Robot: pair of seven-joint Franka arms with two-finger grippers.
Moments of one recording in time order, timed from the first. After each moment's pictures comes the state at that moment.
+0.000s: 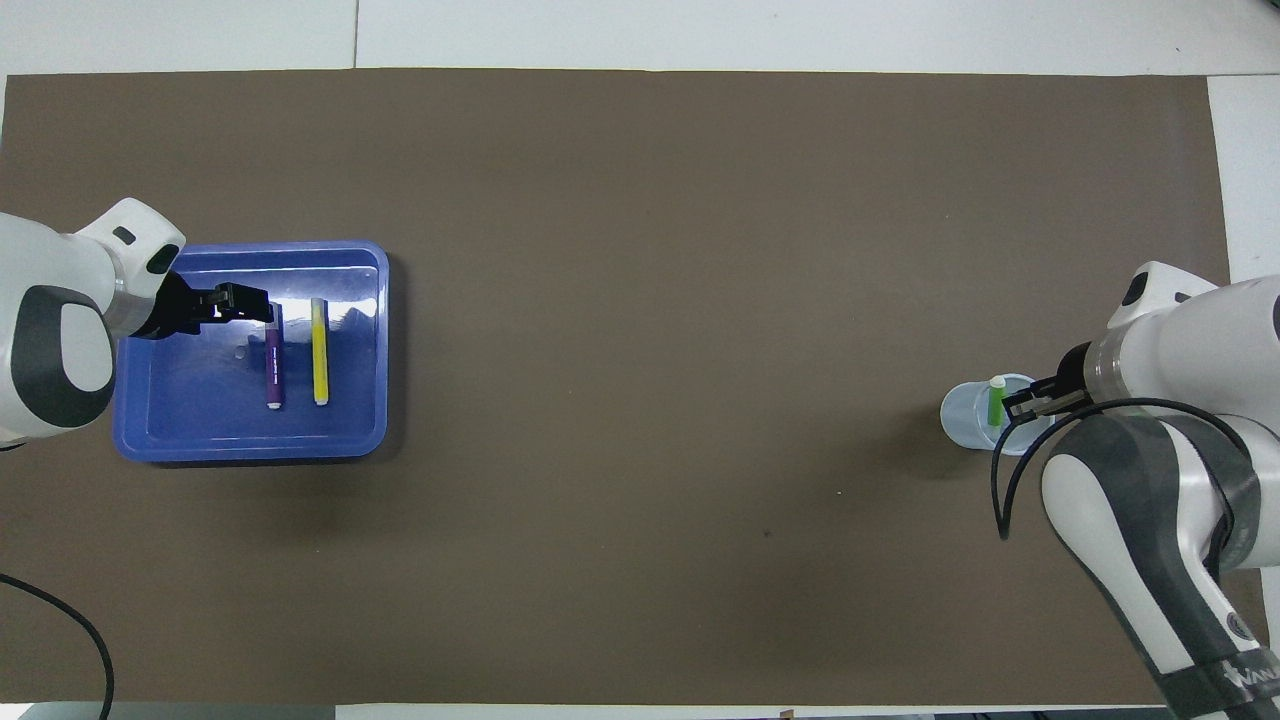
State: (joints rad) left arm 0.00 0.23 0.05 -2.03 -0.14 2.29 0.13; right arm -0.07 -0.13 0.07 -2.24 -0.04 2.07 -0.29
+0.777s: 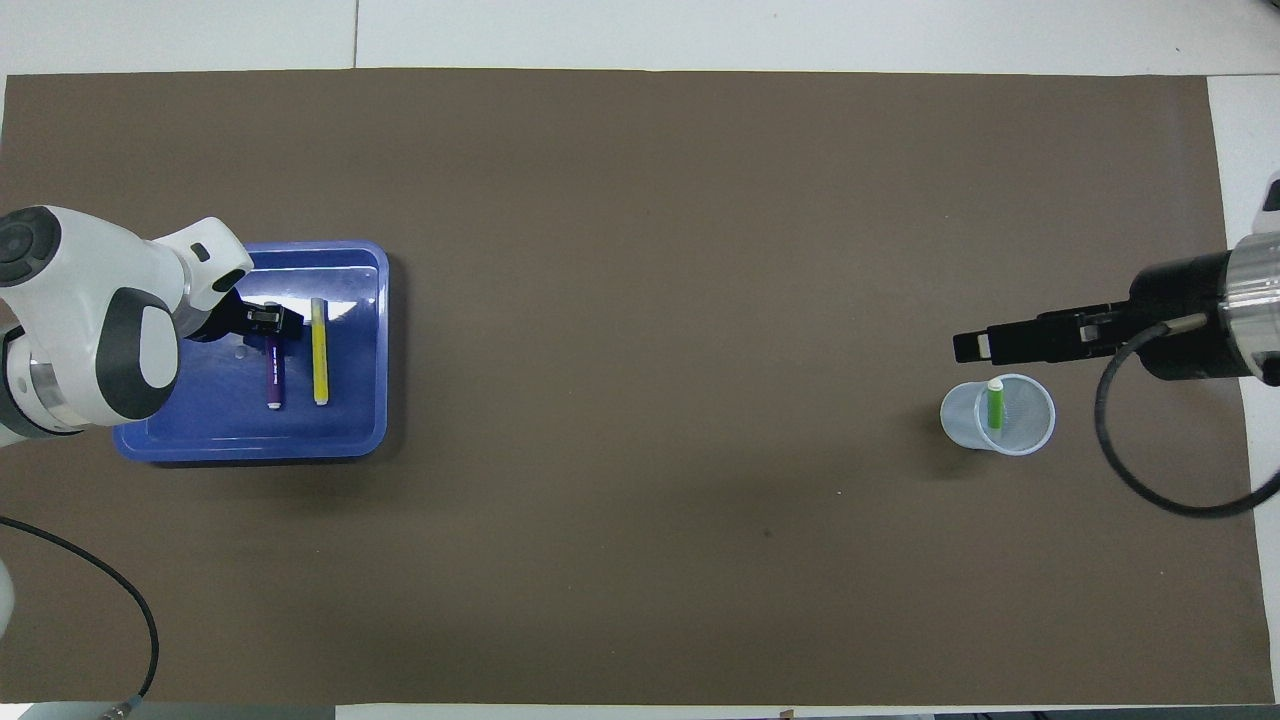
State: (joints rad) left arm -0.02 0.30 0.03 -2.03 -0.07 2.32 0.23; right arm -0.06 -0.15 0.06 -1.86 0.58 1.73 -0.20
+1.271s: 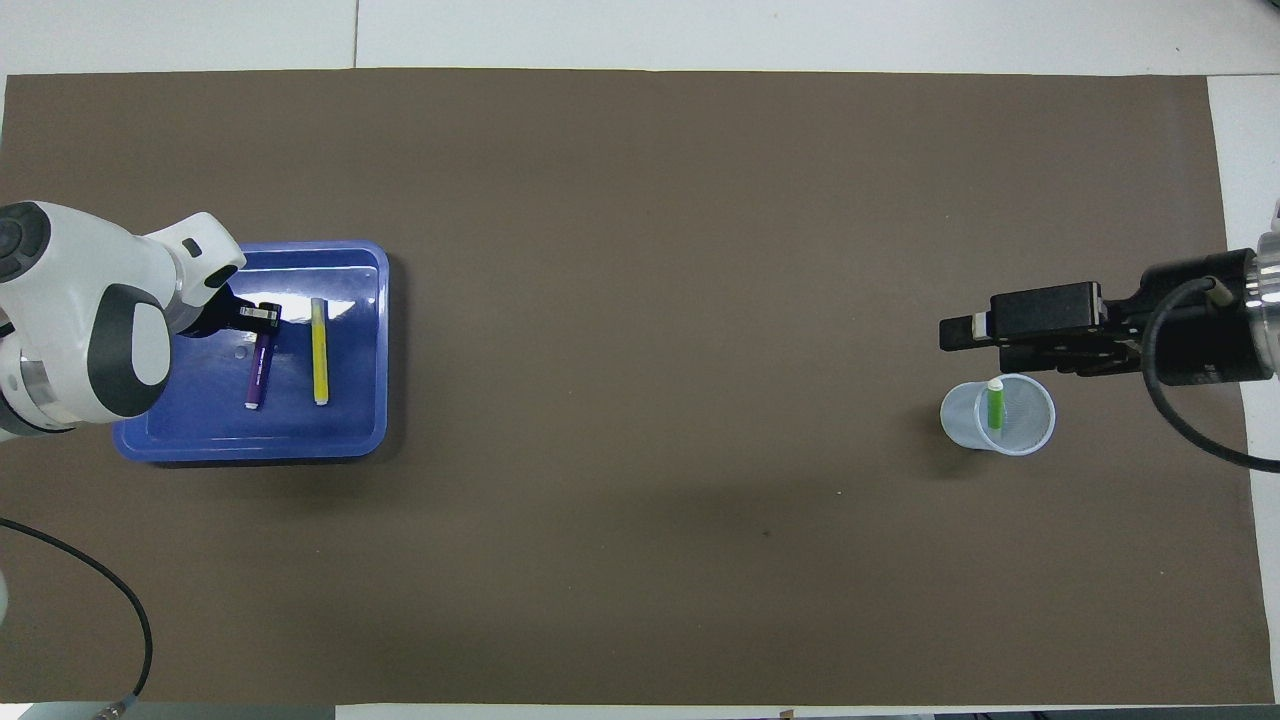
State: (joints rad) left arm -0.02 0.30 0.03 -2.02 -0.06 2.32 0.23; right arm -0.07 -0.15 0.05 -1.87 0.72 1.64 0.04
